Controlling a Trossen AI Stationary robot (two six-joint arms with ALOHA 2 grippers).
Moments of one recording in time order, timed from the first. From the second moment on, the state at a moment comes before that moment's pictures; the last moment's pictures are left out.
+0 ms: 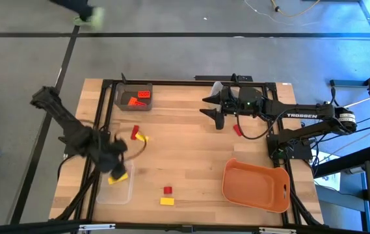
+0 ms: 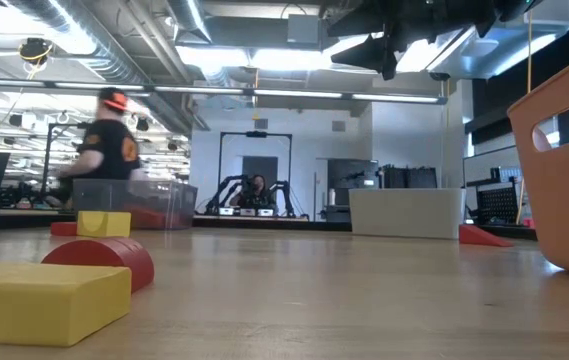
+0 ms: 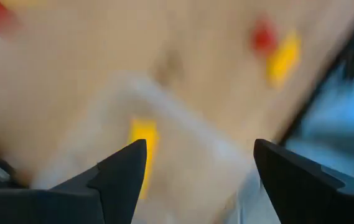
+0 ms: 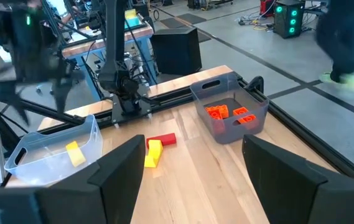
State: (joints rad) left arm -0.70 1.04 0.97 -1.02 -0.12 -1.41; right arm -0.22 1.20 0.84 0.15 -0.04 0.20
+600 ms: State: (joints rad) left arm -0.03 1.44 1.00 -0.91 -0.24 -1.06; right arm -0.22 1.20 0.84 0.15 0.09 0.31
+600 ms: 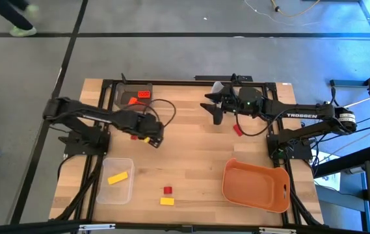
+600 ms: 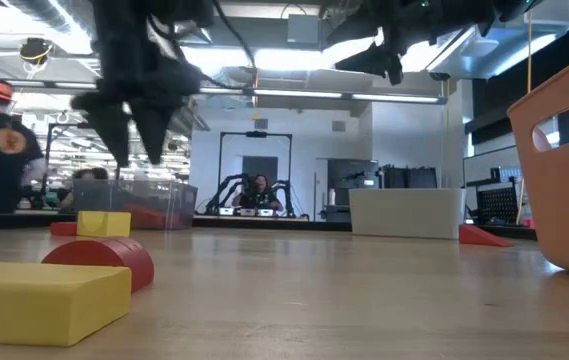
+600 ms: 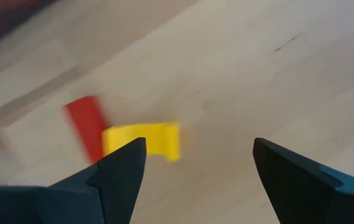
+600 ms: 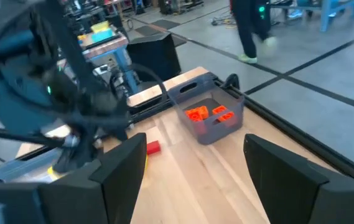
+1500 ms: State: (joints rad) left arm -0.03 1.53 0.87 -0.84 -0.25 -1.33; right arm -0.27 1.20 0.84 0.07 0.11 0.34
